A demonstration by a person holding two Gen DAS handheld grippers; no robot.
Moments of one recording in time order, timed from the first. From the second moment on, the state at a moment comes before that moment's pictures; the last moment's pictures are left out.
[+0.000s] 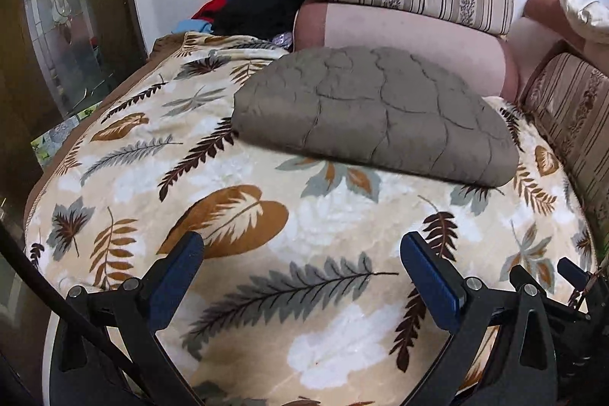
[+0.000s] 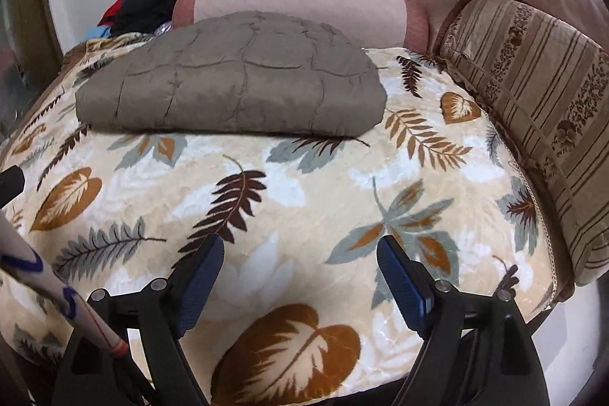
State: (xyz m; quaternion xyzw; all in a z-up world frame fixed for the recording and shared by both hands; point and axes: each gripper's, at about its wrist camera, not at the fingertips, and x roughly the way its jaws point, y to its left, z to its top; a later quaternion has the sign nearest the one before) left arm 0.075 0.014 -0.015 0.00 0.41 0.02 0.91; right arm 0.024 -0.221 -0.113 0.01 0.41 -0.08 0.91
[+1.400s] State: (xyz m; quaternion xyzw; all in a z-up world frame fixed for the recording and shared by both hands) left arm 0.095 0.000 -0.065 0.02 0.47 -0.01 0.88; right arm 0.047 -0.216 -0.143 -0.03 0.46 -0.10 0.88
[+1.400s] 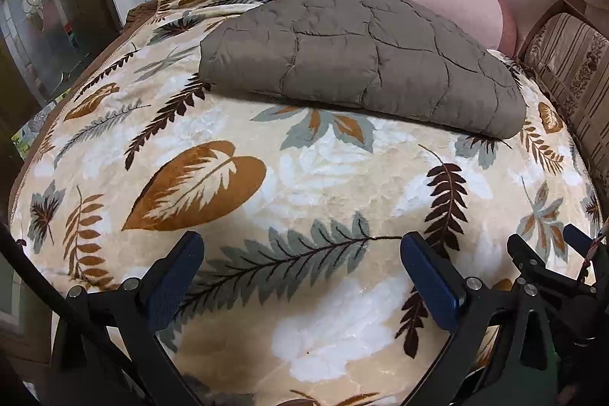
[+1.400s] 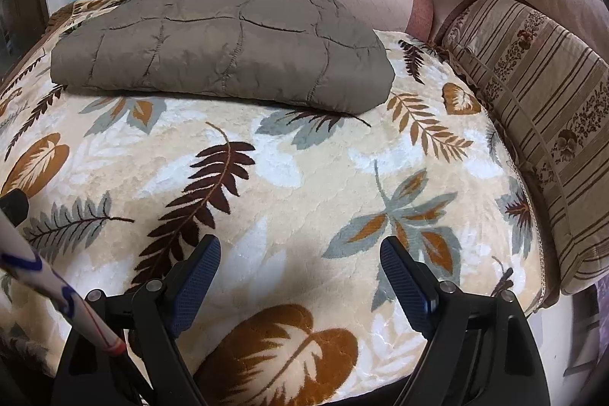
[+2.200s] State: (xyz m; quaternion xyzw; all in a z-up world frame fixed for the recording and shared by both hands) left arm 0.098 0.002 -0.073 0.01 0.48 -0.02 0.88; right arm 0.051 -0.214 -0.147 -0.02 0.45 -0.09 0.89
